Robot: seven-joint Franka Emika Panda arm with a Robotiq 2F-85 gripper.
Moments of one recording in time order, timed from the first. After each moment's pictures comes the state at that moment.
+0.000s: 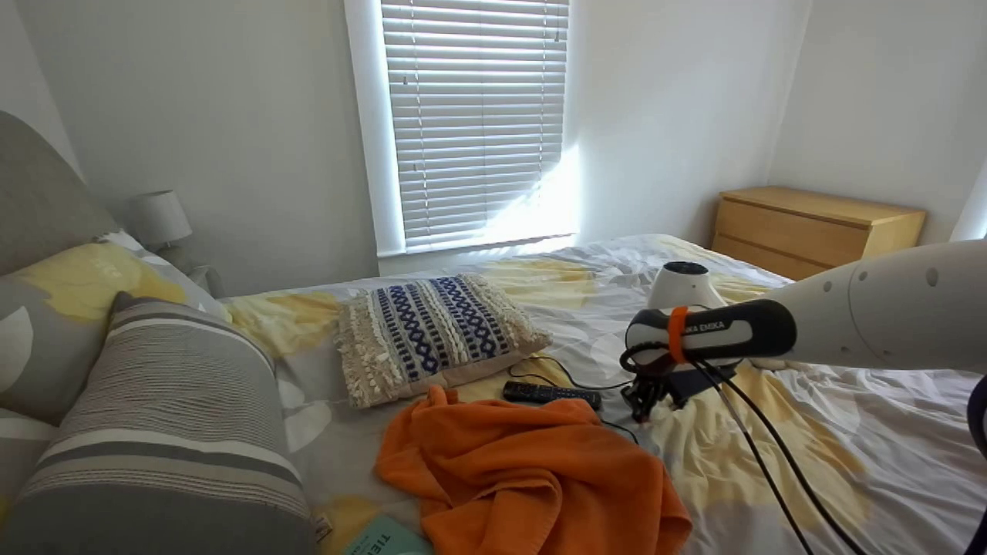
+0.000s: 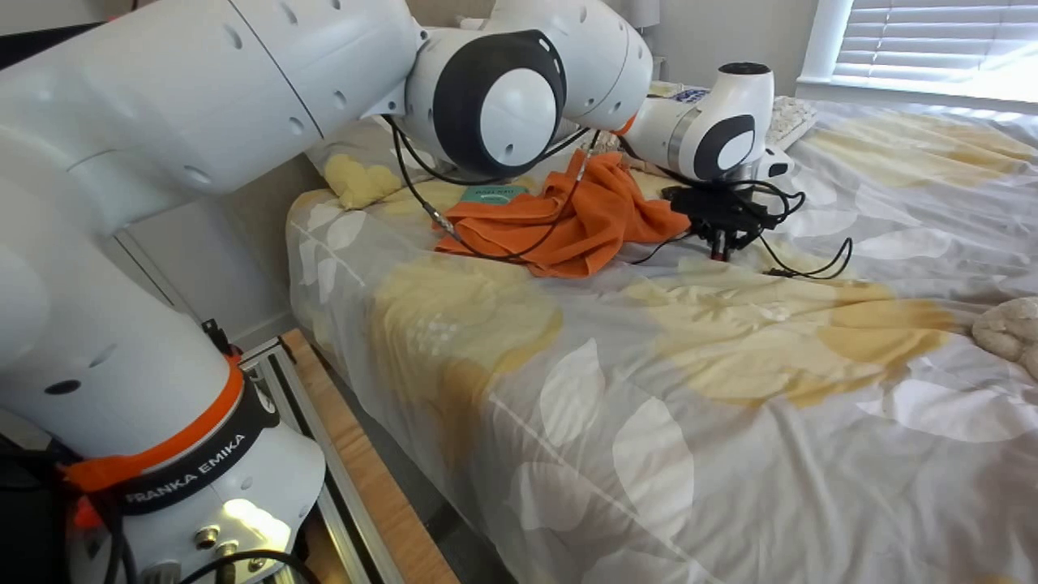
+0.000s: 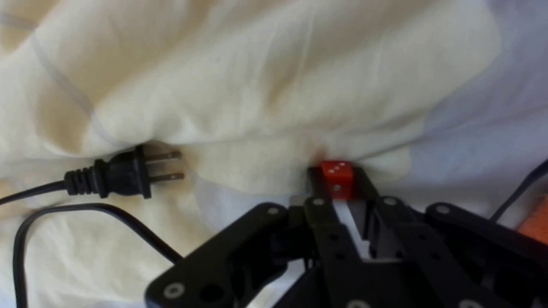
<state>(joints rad) -0.08 1.34 0.00 -0.83 0.01 2.30 -0.25</state>
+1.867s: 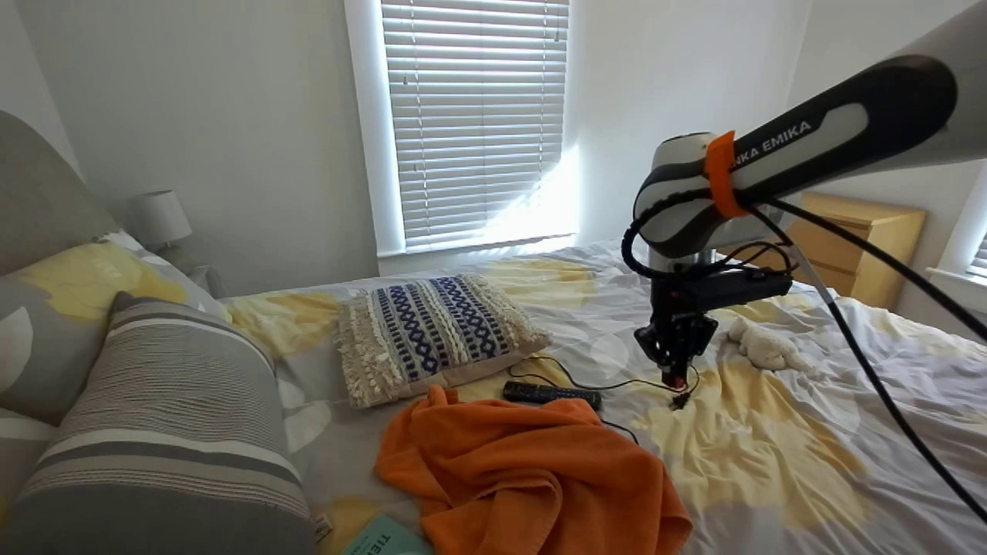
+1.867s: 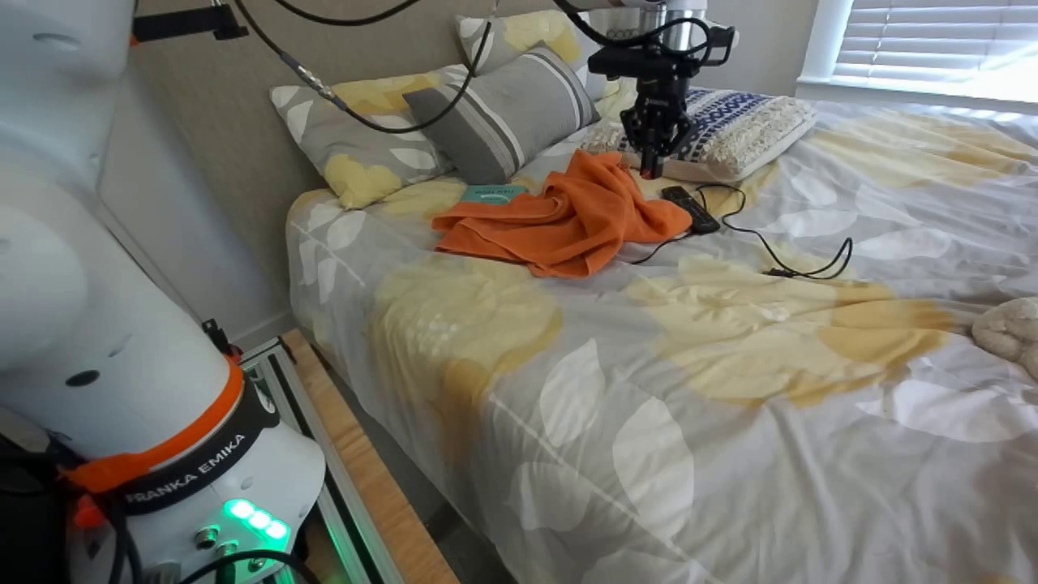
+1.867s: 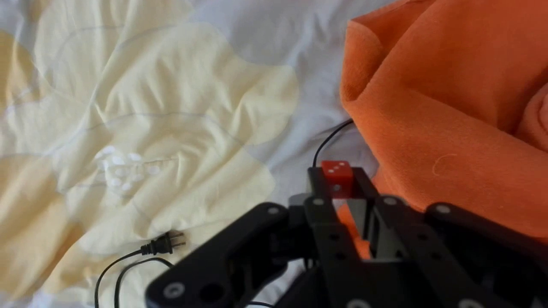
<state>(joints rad) 0.06 0.62 -0.04 -1.53 -0.01 2.02 0.02</state>
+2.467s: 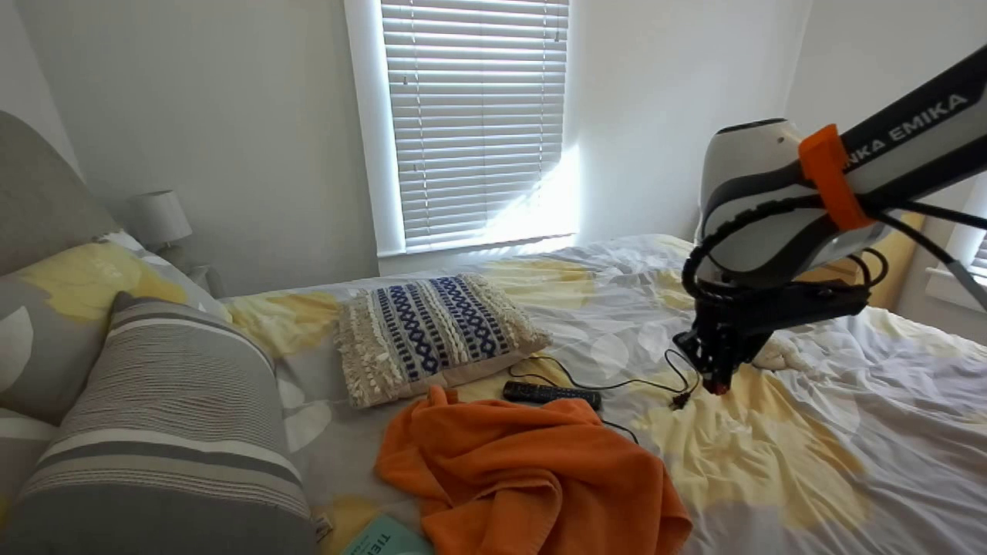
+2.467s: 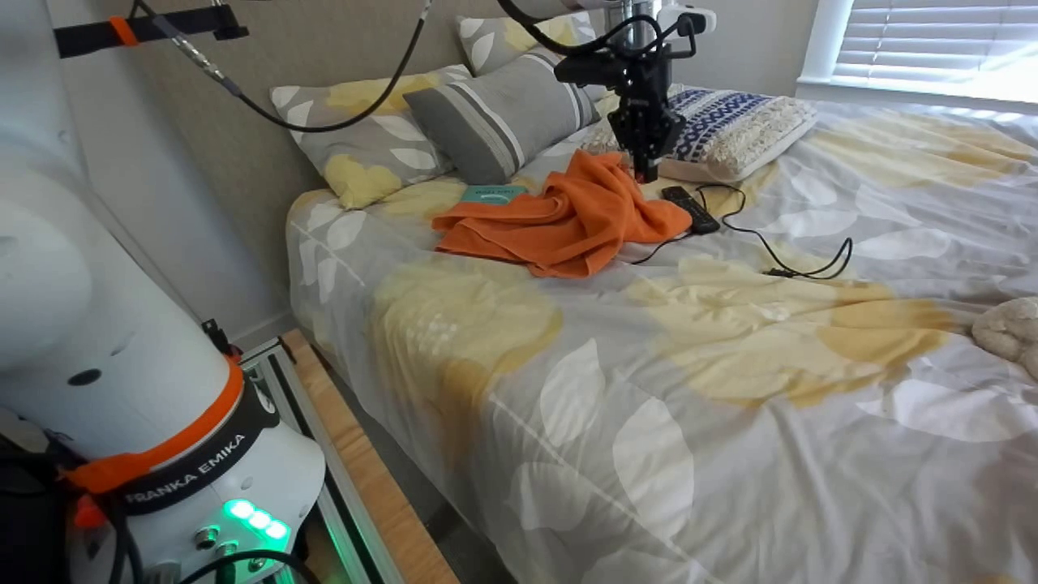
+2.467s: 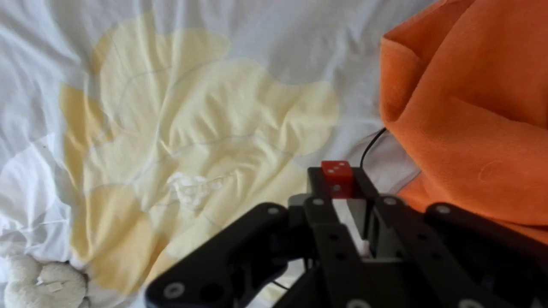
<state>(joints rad) 0.07 0.36 -0.07 -1.93 -0.13 2.29 0.24</state>
